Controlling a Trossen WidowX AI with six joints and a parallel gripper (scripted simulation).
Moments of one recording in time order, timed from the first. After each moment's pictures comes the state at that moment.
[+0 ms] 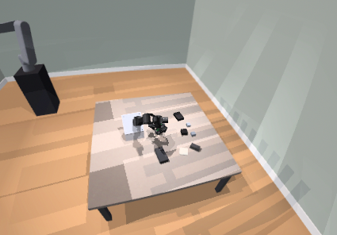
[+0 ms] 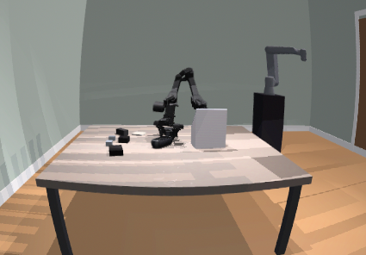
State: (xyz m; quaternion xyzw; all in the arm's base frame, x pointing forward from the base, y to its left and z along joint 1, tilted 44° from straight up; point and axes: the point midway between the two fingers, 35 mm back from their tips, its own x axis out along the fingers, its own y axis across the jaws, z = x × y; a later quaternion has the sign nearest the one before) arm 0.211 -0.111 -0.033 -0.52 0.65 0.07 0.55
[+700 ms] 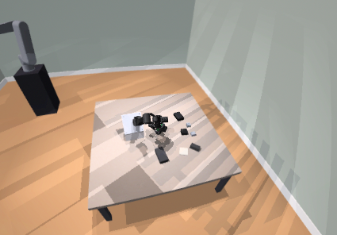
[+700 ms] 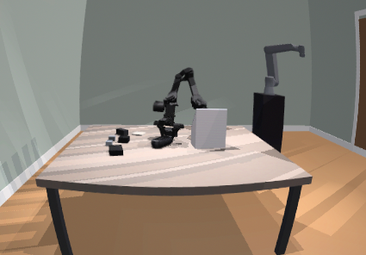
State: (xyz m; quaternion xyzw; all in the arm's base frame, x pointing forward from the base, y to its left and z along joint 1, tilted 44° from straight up) arm 0.209 -0.107 -0.034 -0.52 0.65 0.08 0.55
